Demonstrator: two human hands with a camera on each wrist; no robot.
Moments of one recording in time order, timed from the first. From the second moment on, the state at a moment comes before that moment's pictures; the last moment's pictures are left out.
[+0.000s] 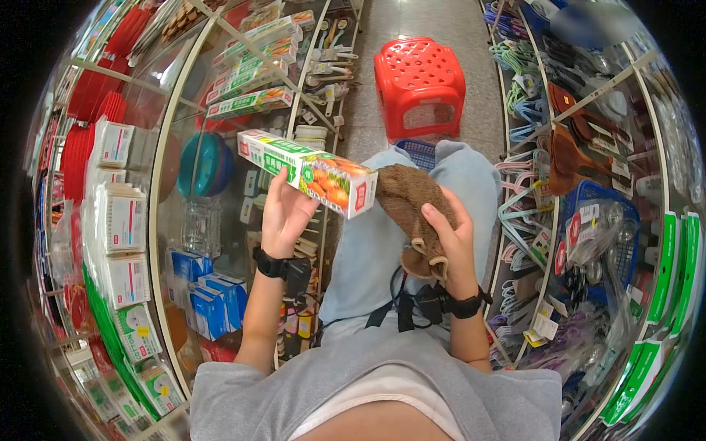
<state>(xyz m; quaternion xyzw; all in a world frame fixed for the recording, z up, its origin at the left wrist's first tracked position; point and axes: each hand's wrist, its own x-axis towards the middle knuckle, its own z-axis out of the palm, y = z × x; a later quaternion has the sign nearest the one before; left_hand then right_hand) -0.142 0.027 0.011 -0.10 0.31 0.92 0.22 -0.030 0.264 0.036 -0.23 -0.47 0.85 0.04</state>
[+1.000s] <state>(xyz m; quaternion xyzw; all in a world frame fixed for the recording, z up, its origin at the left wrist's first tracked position) -0.345 -0.126 -0.092 -0.33 0.51 0.79 0.05 -0.047 0.278 0.018 -0.25 -0.51 0.82 0.04</state>
